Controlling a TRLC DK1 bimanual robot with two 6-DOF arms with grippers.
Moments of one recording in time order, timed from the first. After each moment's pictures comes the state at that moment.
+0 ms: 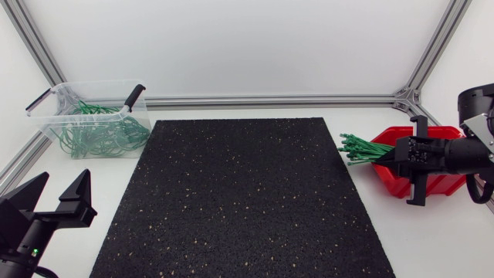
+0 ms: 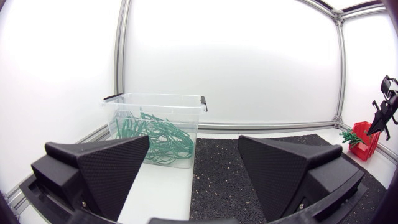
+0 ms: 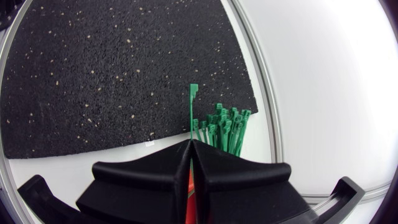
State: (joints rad) left arm 0.01 0.05 0.02 0.00 -0.04 -0.04; right arm -0.26 1.30 0.76 -0.45 -0.43 -1.57
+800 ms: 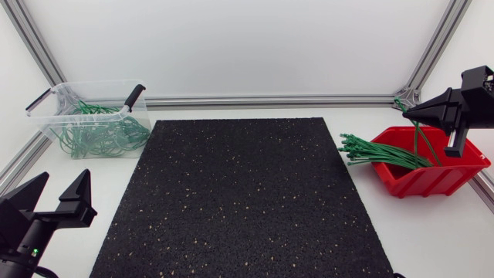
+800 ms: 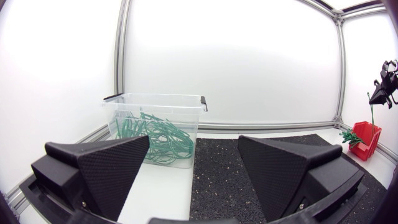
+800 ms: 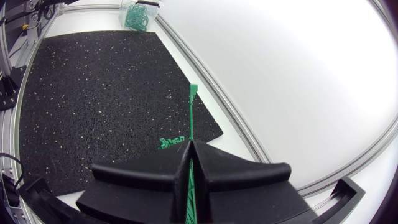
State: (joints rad) left arm 0.01 0.05 0.02 0.00 -0.04 -0.04; right arm -0.49 1.42 1.13 -0.71 -0.85 -1.41
